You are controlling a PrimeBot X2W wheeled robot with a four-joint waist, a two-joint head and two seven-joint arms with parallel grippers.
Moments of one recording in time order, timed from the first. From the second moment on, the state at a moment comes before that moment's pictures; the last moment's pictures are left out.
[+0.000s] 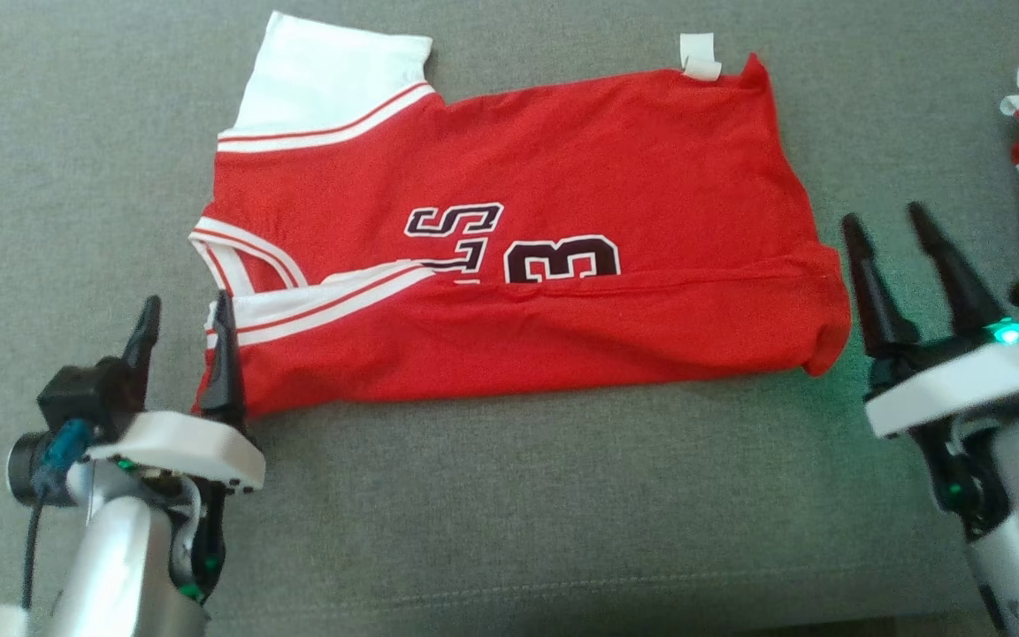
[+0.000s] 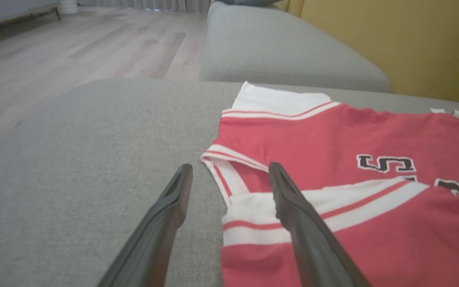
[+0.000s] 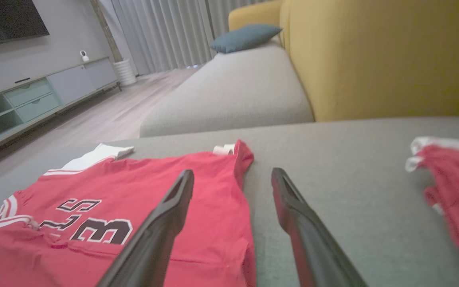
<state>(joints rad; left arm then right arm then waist) -0.23 0.14 -0.08 0.38 -0.23 -0.03 -0.21 -0.29 -0.35 0.26 0.26 0.55 0.12 -0.09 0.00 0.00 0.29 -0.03</state>
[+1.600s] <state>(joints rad) -0.20 0.09 -0.11 0.45 -0.29 -0.02 -0.14 -0.20 -0.18 0.14 0.35 0.34 0.12 0.08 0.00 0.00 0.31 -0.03</state>
